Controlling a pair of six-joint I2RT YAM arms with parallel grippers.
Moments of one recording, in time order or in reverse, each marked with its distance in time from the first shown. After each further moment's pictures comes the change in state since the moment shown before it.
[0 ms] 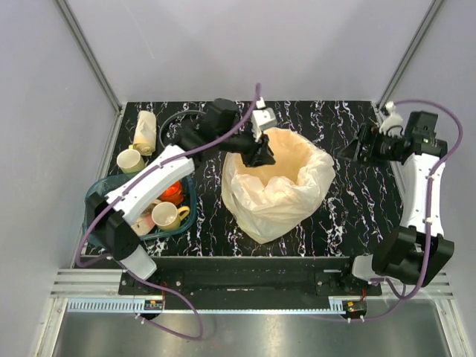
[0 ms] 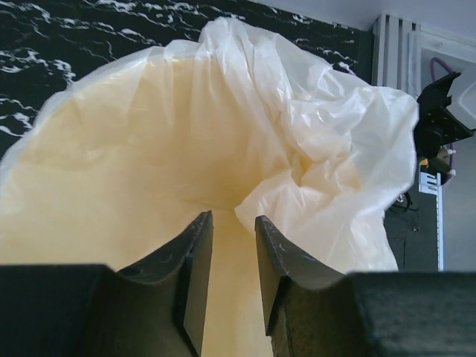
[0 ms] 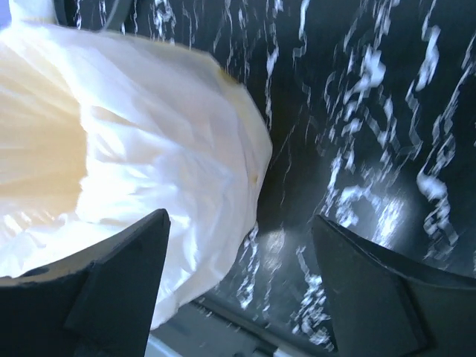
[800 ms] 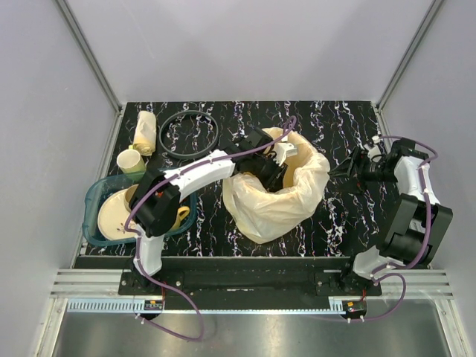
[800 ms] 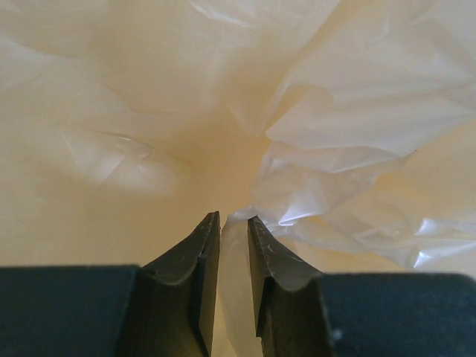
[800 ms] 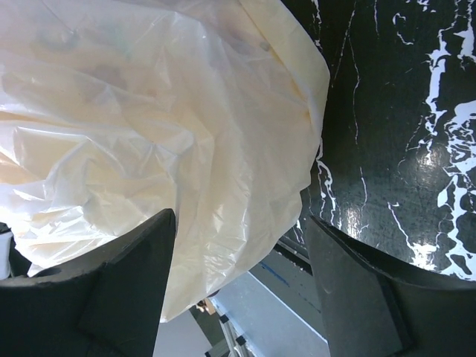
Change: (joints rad) left arm -0.111 0.394 0.015 -0.044 -0.059 -0.196; right arm -0.086 0.176 -0.291 -0.057 -0.242 0.126
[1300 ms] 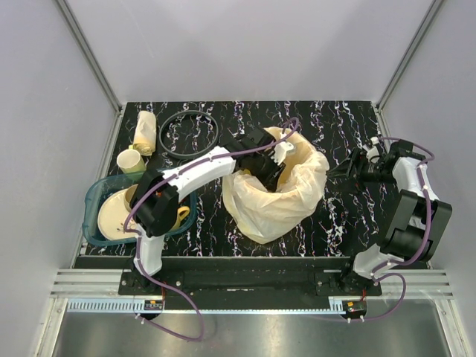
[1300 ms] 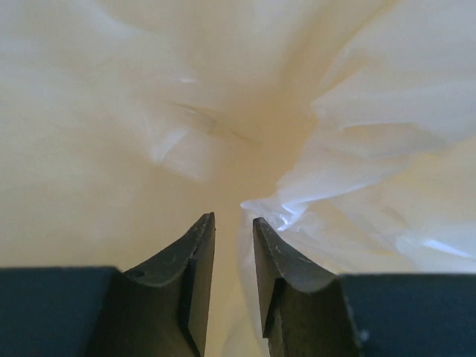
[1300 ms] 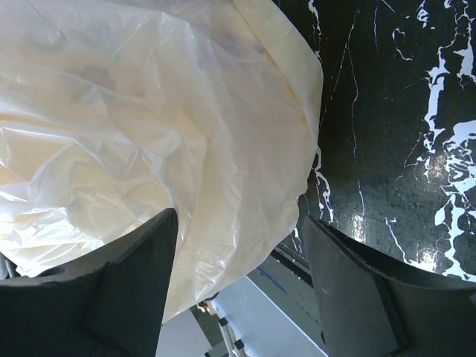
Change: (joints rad) left arm -0.003 -0.002 0.035 -0.100 -0.188 0.051; right arm 0.000 0.027 -0.033 0.068 -0.036 0.003
